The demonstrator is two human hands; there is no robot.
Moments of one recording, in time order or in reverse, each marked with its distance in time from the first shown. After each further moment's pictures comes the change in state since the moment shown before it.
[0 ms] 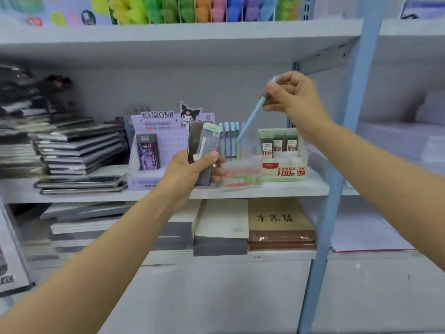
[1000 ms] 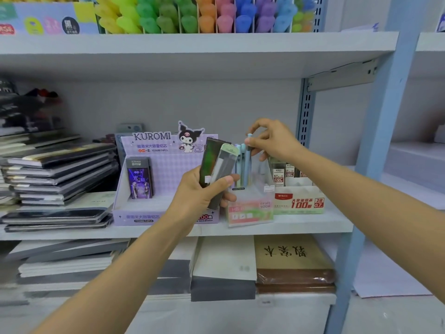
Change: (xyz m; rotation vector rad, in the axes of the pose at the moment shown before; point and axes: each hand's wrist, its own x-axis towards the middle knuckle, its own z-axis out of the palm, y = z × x) left_hand 0.053 -0.019 -0.002 0.120 -0.077 0.112; right_hand 0.056 0.083 0.023 -0.475 -0.253 0.191
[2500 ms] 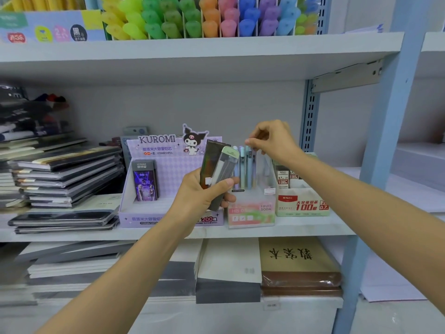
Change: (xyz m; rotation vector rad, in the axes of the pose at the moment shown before) left_hand 0.003 -0.002 -0.008 0.024 0.014 -0.019; right_hand 0.007 0.002 0.011 -0.206 0.167 -0.126
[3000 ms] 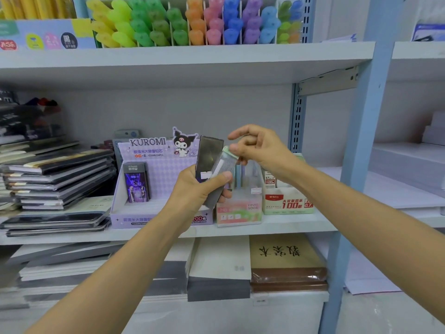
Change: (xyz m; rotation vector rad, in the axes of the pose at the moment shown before) left_hand 0.001 0.015 0.017 -0.028 0.047 -0.037; right_hand -0.045 -0.029 -0.020 0.535 -0.261 -0.022
